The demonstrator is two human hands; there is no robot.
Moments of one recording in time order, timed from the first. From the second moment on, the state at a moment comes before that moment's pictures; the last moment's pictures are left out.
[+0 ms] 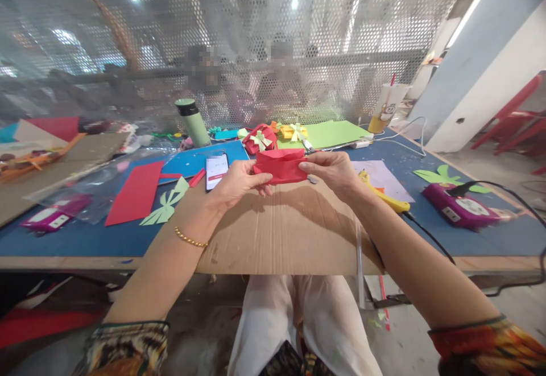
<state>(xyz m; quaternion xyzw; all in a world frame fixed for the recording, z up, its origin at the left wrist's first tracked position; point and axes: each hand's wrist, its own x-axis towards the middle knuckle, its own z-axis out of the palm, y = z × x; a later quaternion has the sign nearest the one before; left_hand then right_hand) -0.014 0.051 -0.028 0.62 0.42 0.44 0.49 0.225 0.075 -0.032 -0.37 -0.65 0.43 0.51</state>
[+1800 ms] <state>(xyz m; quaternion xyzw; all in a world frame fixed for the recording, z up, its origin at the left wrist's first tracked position) -0.016 0.052 -0.027 0.59 0.41 0.43 0.55 0.219 0.083 -0.045 -0.37 -0.58 0.48 0.55</state>
